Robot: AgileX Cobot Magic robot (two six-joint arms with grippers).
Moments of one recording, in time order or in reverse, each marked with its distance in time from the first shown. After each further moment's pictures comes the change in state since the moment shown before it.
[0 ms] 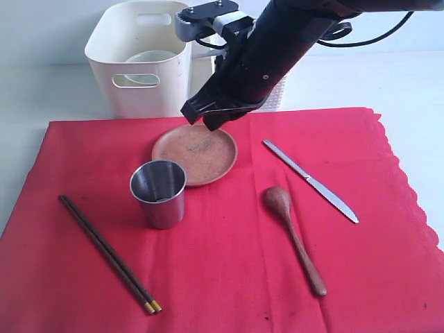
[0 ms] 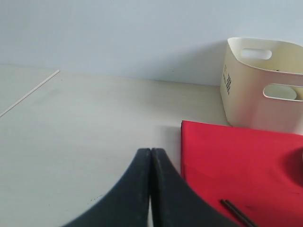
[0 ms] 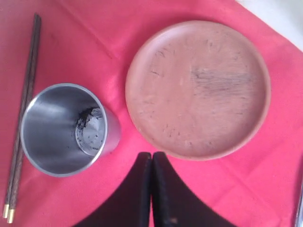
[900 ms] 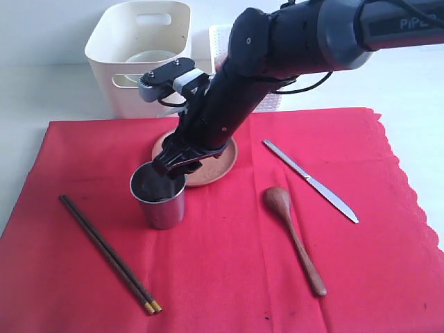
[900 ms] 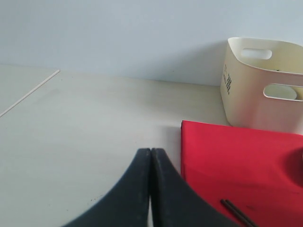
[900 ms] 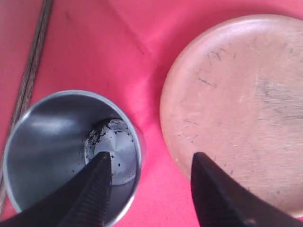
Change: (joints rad) left arm 0.000 0.000 0.000 0.000 0.000 0.000; right arm 0.094 0.170 0.000 0.070 -0.124 -0.111
